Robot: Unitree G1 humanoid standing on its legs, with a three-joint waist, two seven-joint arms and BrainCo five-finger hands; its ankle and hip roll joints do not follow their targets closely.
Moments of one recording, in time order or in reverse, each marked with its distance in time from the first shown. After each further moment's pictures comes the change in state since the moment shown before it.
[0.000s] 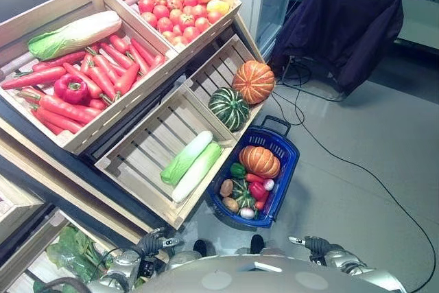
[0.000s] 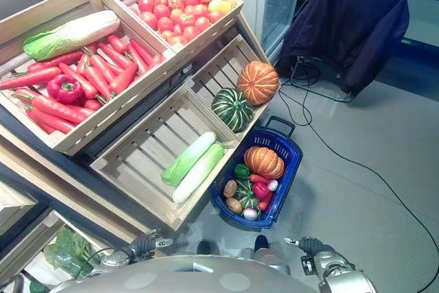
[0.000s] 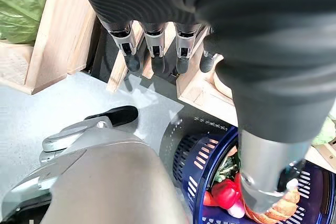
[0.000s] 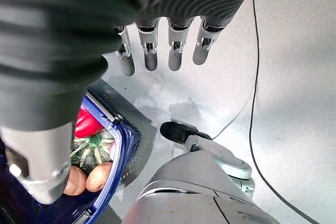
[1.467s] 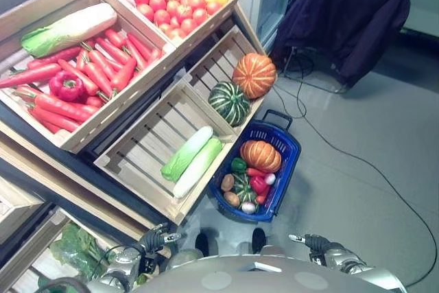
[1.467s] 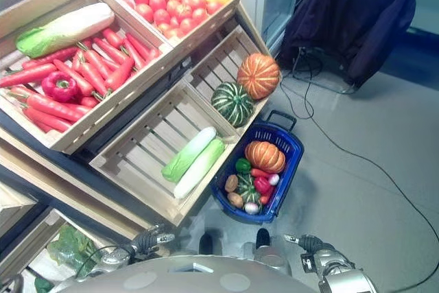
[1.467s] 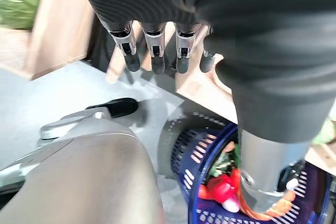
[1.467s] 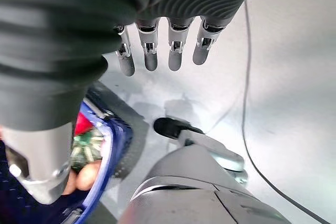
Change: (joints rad) left arm -0.037 -0.001 -0.032 -0.018 -0.117 -0.045 -0.049; right arm -0.046 -0.003 0.003 -0.002 0.054 0.004 -0.011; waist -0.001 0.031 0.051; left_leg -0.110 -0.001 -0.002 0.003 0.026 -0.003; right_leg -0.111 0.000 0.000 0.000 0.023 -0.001
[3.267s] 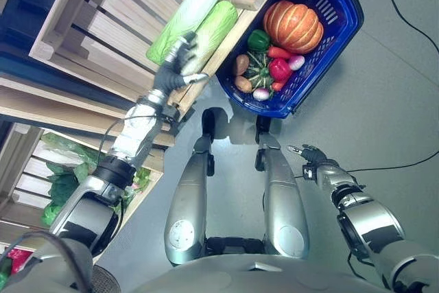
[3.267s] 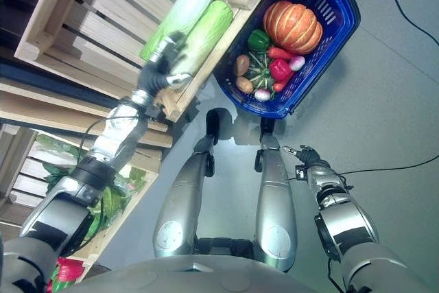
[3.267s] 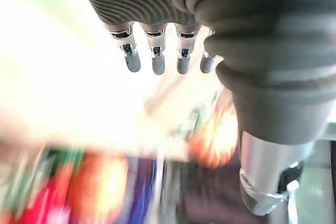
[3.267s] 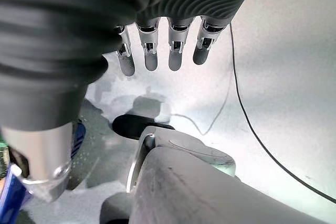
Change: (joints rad) left arm -0.539 0.241 -0.066 -0.867 -0.043 -0.215 0.485; right arm -0.396 -0.071 0.079 -0.060 0.243 0.003 -0.083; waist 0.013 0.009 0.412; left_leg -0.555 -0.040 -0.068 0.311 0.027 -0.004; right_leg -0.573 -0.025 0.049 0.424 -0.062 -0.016
